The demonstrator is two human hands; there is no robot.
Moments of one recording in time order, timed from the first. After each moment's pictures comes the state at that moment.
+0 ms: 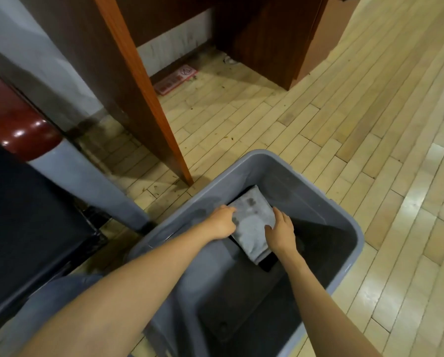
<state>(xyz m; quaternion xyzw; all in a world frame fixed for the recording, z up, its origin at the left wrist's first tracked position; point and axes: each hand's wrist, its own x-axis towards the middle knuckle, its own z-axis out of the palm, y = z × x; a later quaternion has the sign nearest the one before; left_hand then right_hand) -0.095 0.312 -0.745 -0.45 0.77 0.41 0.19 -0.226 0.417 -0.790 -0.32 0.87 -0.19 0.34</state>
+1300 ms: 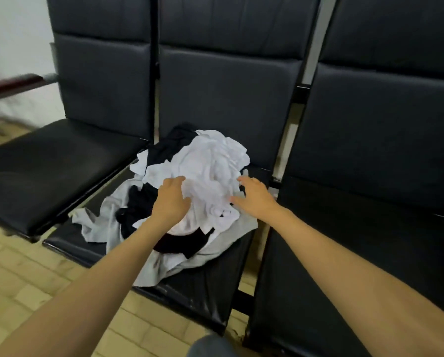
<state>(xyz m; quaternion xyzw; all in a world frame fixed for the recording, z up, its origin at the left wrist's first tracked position) 0.756 0.455 -0.571 -0.90 0.32 0.10 -0.28 0.617 0.301 -0.554 -0.91 0.29 -0.03 0.29</state>
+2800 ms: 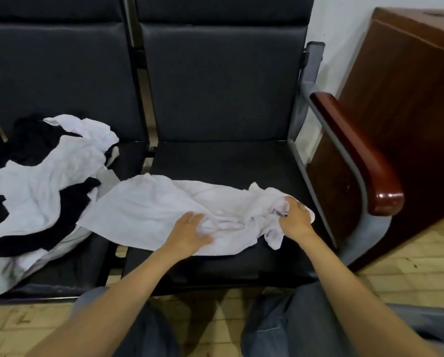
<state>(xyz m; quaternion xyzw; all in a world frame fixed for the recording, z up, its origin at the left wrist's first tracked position) 0.447 0.353 -0.636 -0.77 0.52 0.33 -0.15 0.218 0.228 -0.623 -0.70 0.66 -0.10 0.25</state>
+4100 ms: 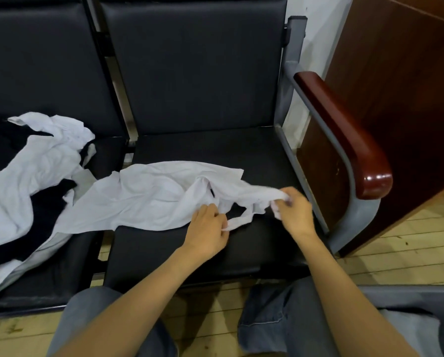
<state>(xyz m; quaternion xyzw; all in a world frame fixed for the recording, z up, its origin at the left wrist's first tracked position) 0.379 0.323 -0.644 -0.70 0.70 0.10 -0.09 0.192 0.236 -0.628 -0.62 0.65 -0.28 0.33</state>
